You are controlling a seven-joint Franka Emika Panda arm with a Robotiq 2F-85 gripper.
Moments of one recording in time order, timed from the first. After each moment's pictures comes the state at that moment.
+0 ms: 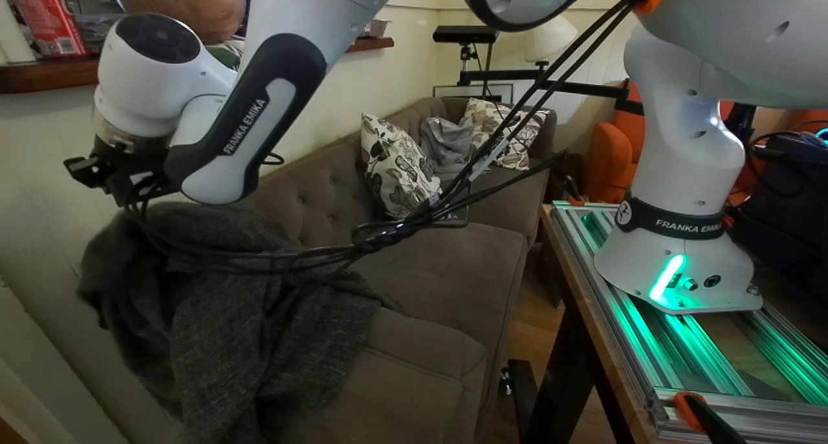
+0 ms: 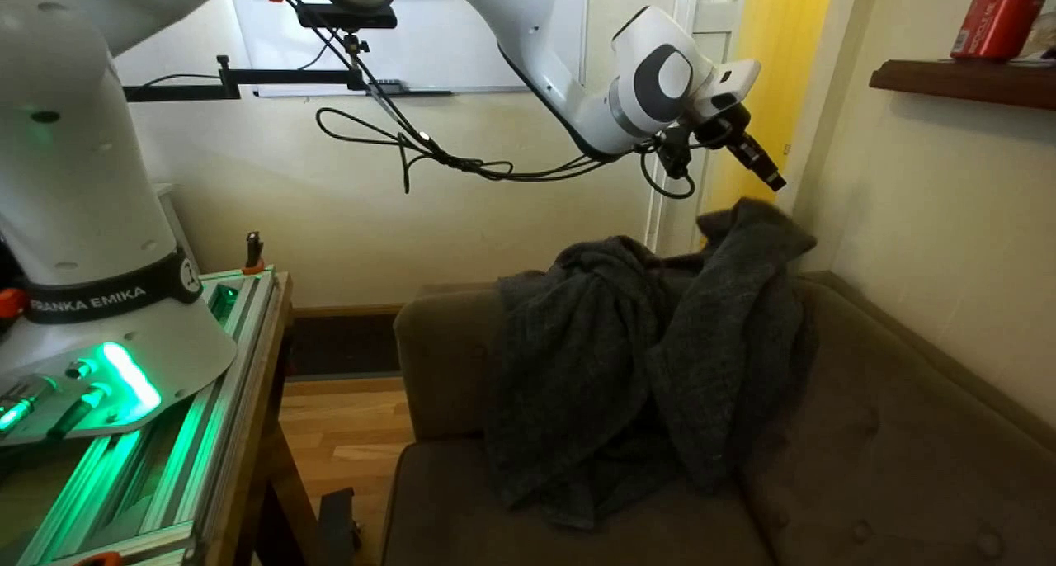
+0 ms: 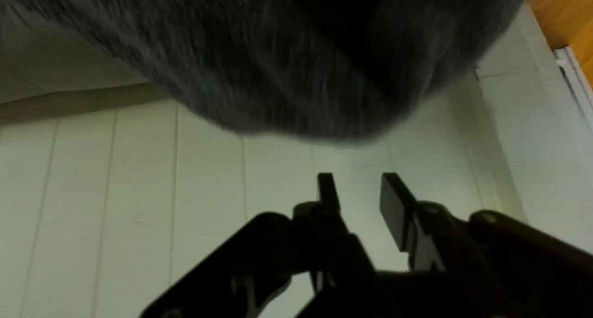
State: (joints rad) arm 0.51 1.02 -0.63 -1.43 -0.10 3.09 0.92
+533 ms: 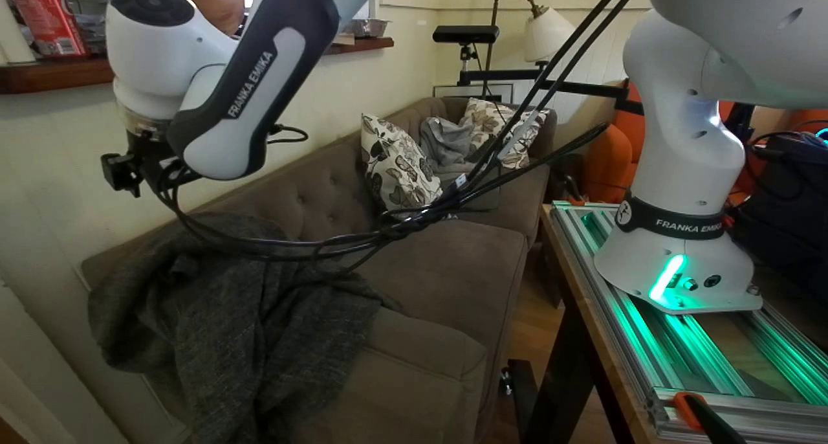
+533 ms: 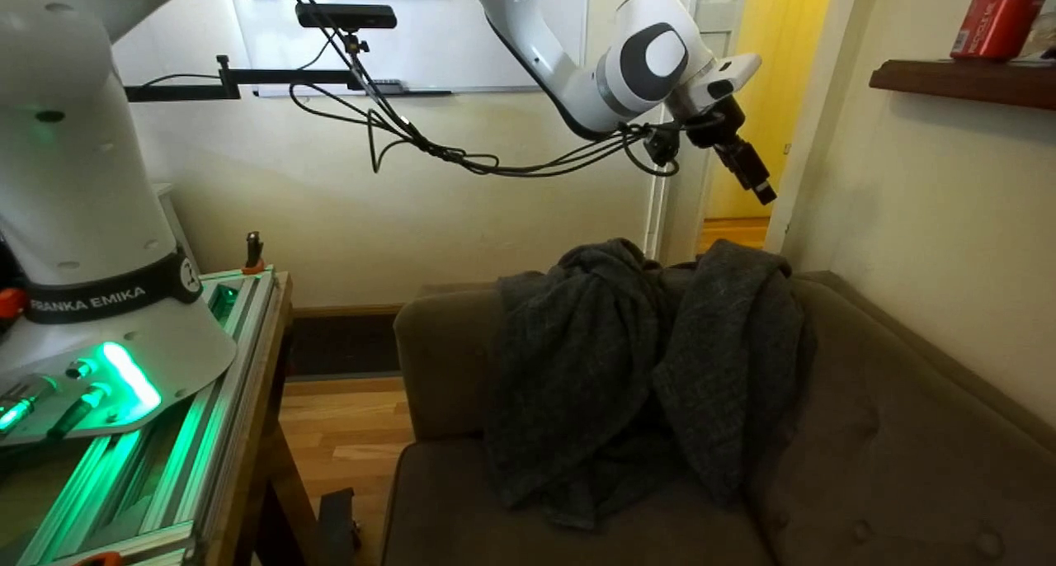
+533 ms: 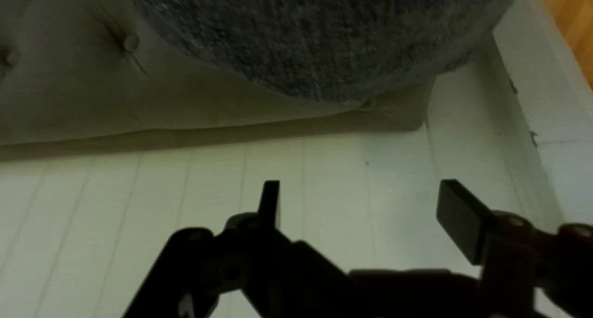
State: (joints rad) arm 0.54 0.88 -0.61 -1.58 -0.08 2.91 0.79
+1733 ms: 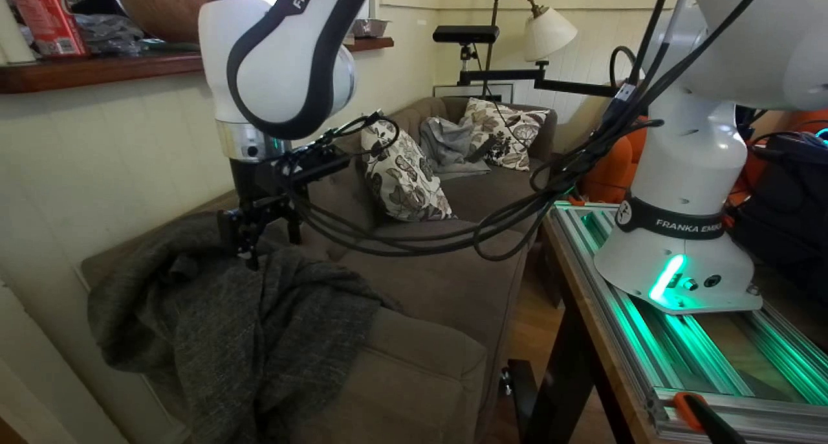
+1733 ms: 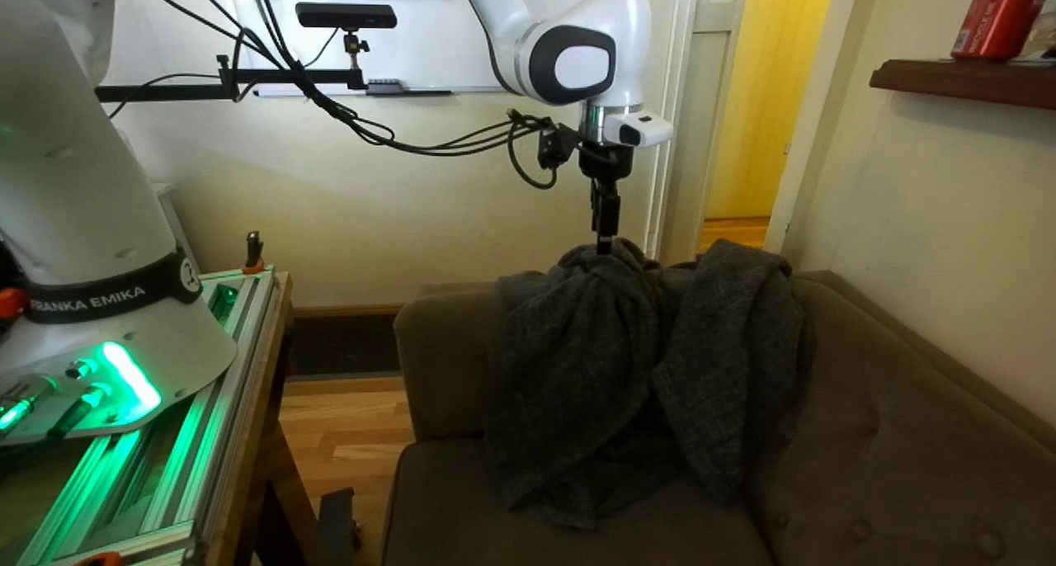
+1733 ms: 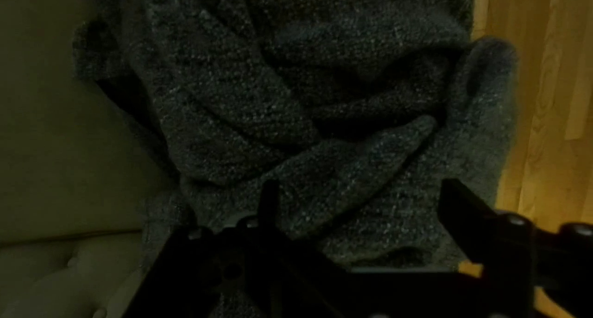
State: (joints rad) arm 0.15 0.48 -0.04 -2.07 0.09 2.60 0.43
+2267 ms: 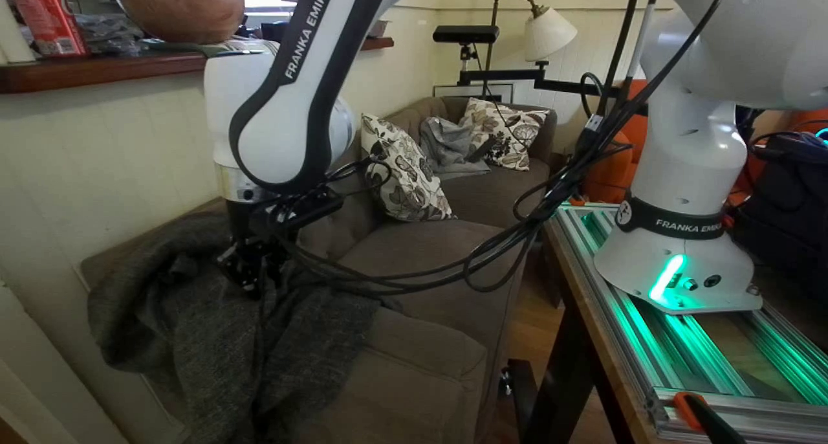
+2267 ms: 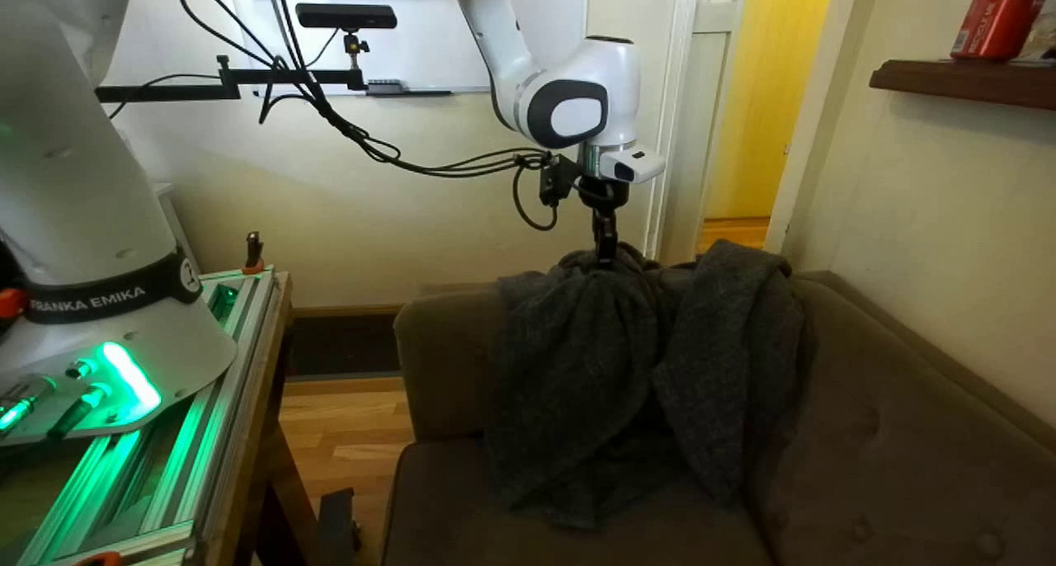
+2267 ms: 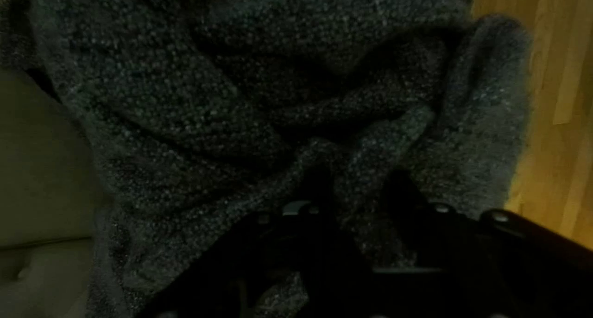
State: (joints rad) arm 0.15 0.62 -0.01 -2.02 0.12 2.76 0.44
